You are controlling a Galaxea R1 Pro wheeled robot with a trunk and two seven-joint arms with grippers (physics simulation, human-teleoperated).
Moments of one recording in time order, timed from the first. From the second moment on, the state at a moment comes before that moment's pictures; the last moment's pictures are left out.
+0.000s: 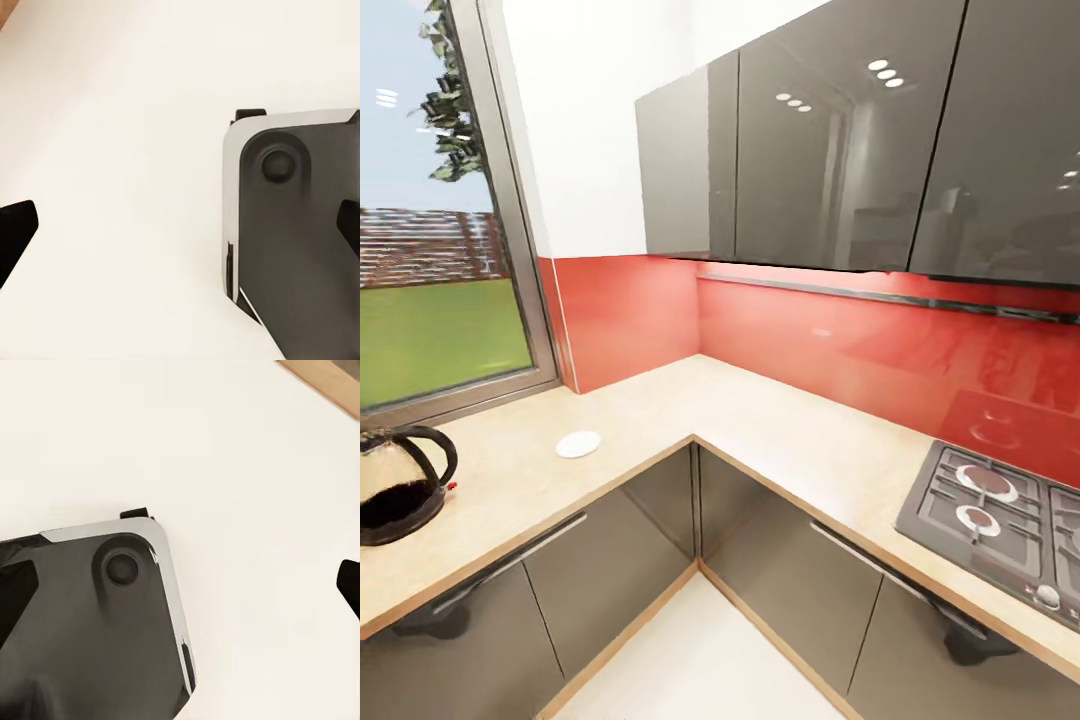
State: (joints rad) left arm -0.06 0.13 0.20 -0.04 -0.23 -0.15 -0.01; right arm -0.02 -0.08 -0.09 -0.11 -0.12 -0.21 0.00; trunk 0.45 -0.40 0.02
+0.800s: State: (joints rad) left arm -0.06 0.13 0.20 -0.04 -0.23 -0.15 -0.01; right arm -0.02 -0.08 -0.09 -0.11 -0.12 -0.21 0.00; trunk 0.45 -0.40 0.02
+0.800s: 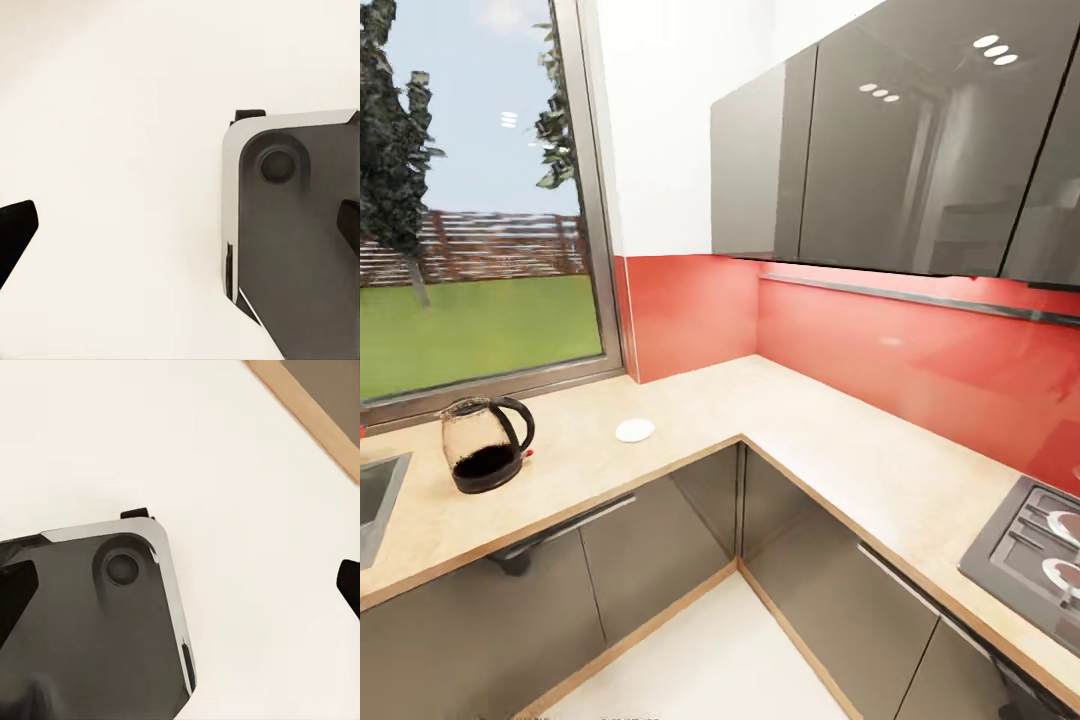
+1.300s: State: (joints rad) left arm -0.06 0.13 0.20 -0.04 -0.23 -0.15 -0.01; right arm -0.02 -0.08 -0.09 -0.11 -0.11 -0.21 0.00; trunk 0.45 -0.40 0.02
